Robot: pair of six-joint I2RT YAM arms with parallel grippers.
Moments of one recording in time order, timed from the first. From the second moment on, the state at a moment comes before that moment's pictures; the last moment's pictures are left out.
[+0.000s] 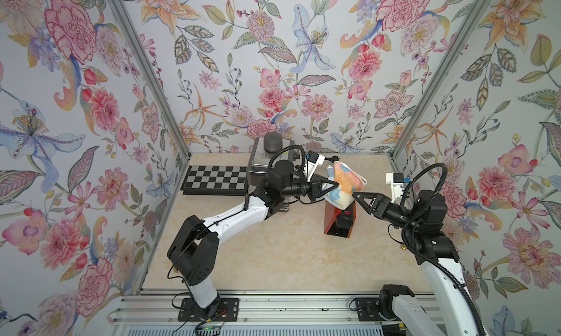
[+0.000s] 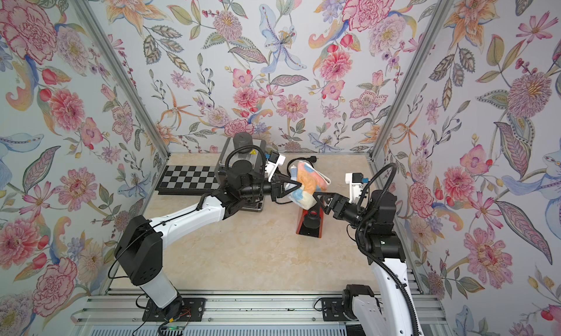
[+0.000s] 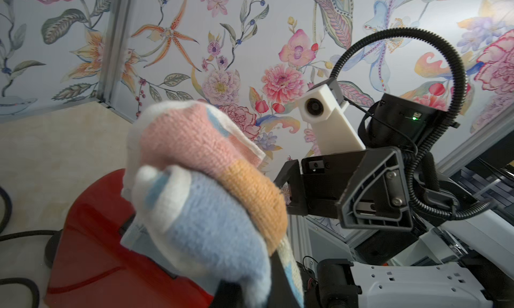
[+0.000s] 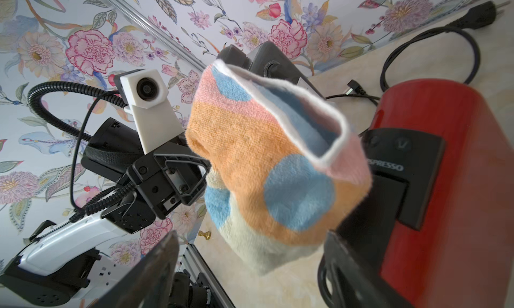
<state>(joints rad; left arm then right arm) -0.73 1.72 1.33 0.33 0.68 -0.48 -0.06 0.78 0.80 -0.30 -0.85 0.63</state>
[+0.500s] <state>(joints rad) -0.72 2.08 1.84 0.08 0.60 -0.37 -0.34 0.82 0.77 -0.36 -0.75 0.53</state>
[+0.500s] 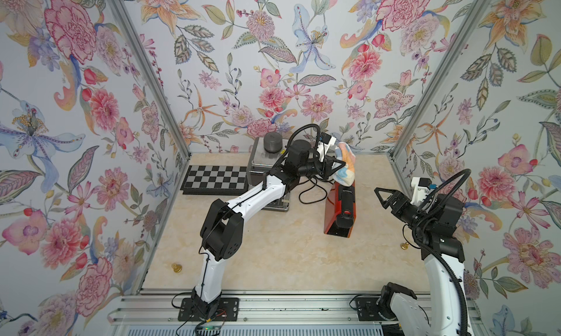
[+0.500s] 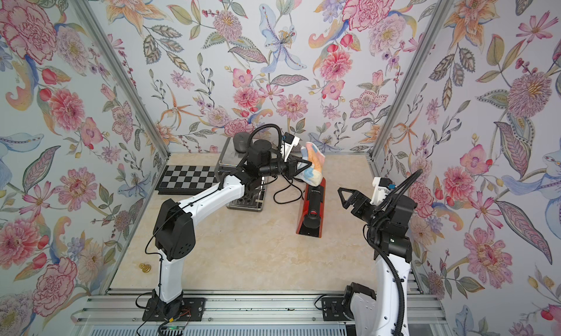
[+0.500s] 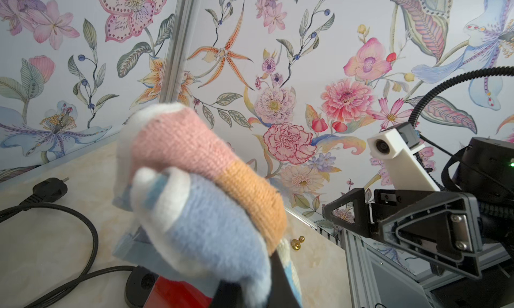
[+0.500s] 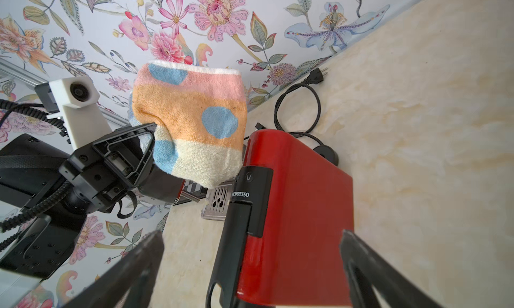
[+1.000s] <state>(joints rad) -0.79 2.11 1.73 0.10 0.60 -0.37 -0.34 0.83 0.77 -0.36 -0.72 0.51</state>
